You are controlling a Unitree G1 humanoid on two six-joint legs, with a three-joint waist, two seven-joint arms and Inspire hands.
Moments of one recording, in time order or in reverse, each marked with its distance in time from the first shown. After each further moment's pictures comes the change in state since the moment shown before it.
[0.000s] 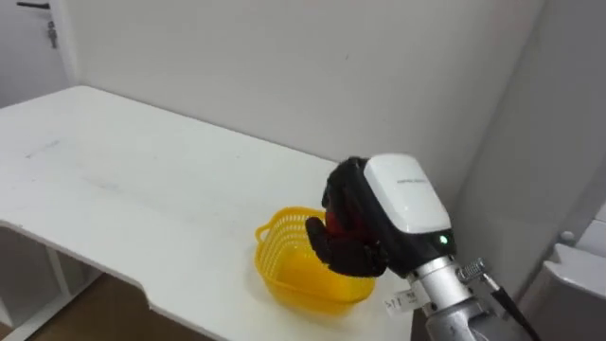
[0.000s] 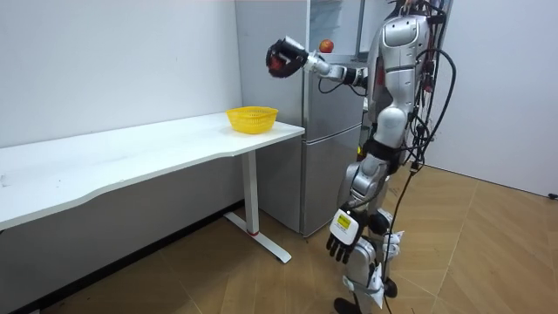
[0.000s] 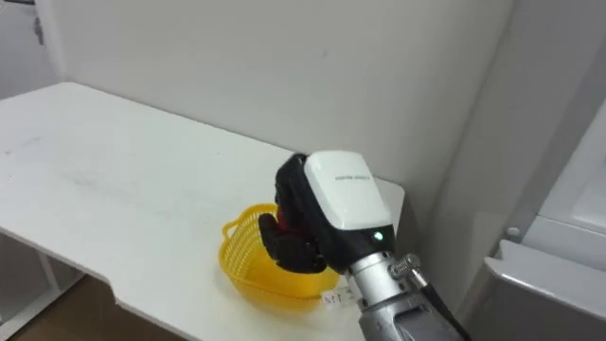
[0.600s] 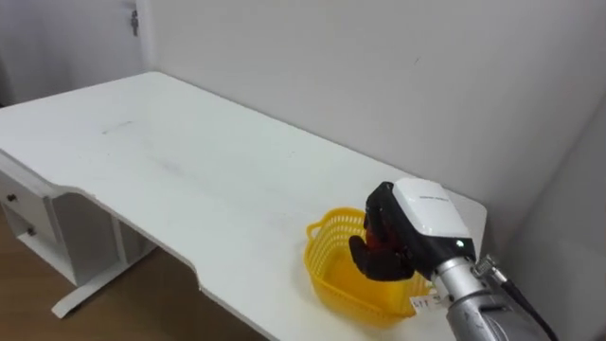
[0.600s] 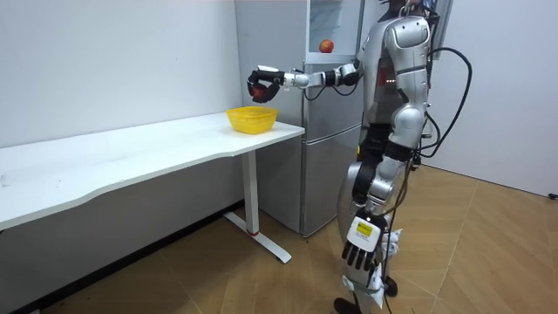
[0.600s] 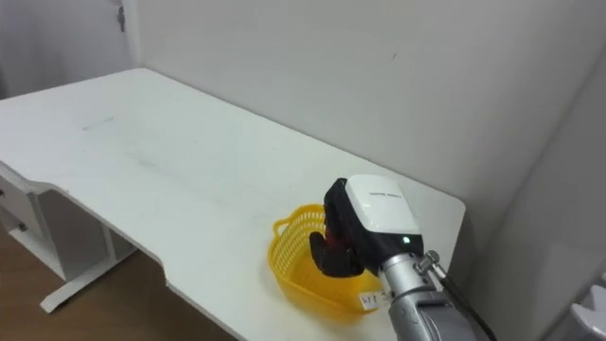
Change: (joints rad) left arm 0.022 0.013 0.055 -0.034 0.000 0.000 -0.024; right arm -0.091 -0.062 0.005 0.267 0.061 0.012 -0.002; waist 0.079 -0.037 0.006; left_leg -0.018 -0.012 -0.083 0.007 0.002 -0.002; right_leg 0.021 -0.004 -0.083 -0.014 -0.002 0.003
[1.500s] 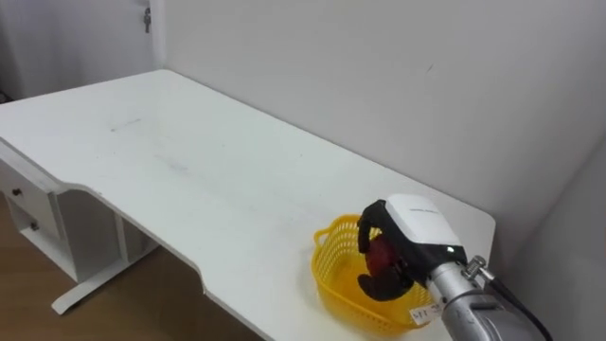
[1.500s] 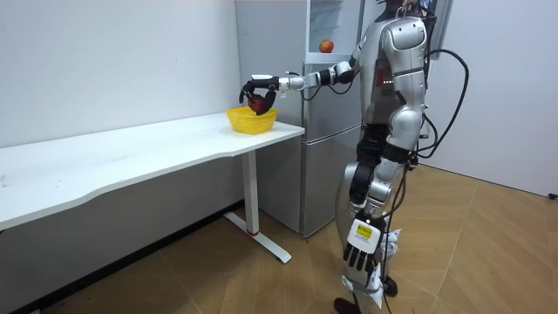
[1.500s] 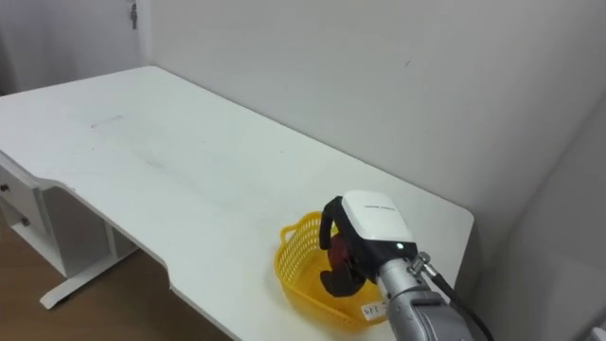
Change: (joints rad) left arm 0.008 0.012 0.003 -0.002 -0.001 0.018 -0.022; right arm -0.053 -0.001 0.071 0.124 0.059 0.021 0.058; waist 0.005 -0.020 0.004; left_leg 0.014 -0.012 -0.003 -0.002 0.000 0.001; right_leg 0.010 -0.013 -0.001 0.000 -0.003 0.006
